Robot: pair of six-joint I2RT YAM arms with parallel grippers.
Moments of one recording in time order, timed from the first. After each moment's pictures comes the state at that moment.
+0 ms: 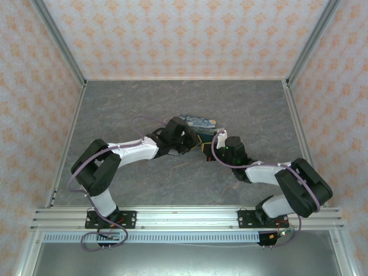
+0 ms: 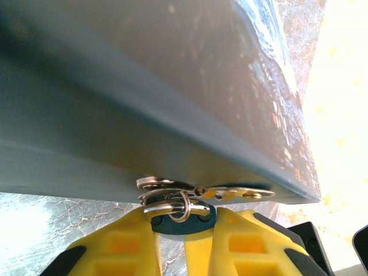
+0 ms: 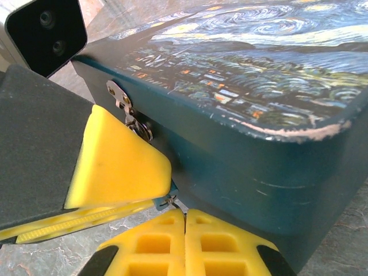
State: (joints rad) left arm -0.68 1.72 1.00 0.01 0.26 -1.23; right arm 0.56 1.41 0.39 0.60 -0.24 0.45
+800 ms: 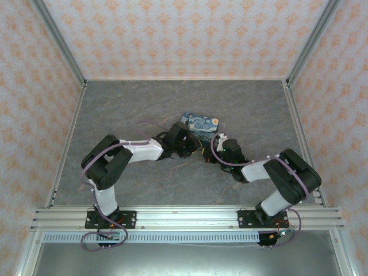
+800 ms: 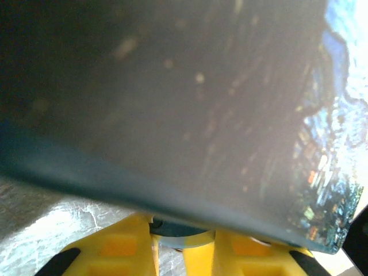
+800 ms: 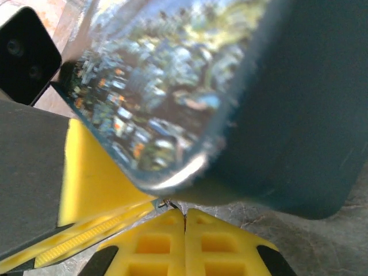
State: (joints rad) left arm -0.69 1.83 0.98 0.09 0.26 -1.27; right arm 0.55 1.57 0.36 0.70 -0.25 0.70
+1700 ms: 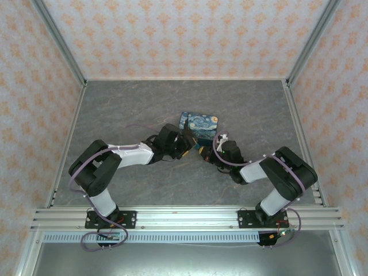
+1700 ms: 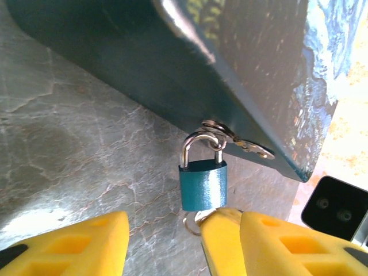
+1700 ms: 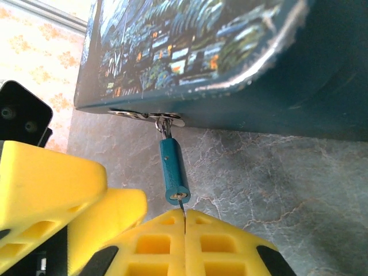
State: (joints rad) left arm -0.64 1.71 0.83 0.16 0.25 -1.28; right arm 0.58 1.59 0.35 0.78 -0.26 0.98
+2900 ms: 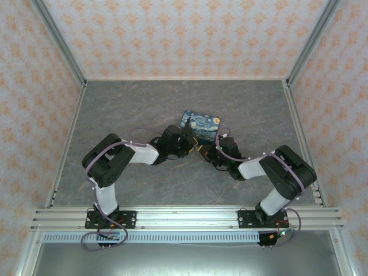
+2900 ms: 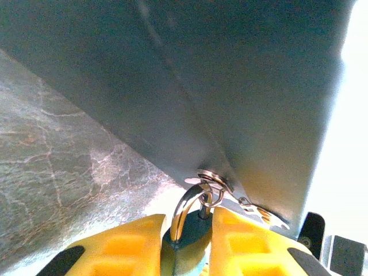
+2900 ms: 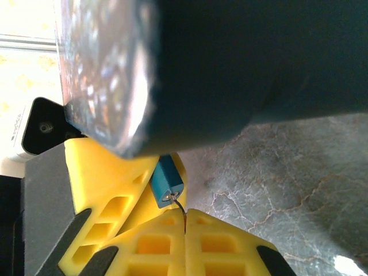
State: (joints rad) left arm -0.64 1.85 0.83 0.41 0.24 -1.40; right arm 0.57 1.61 0.41 0.68 -0.30 1.25
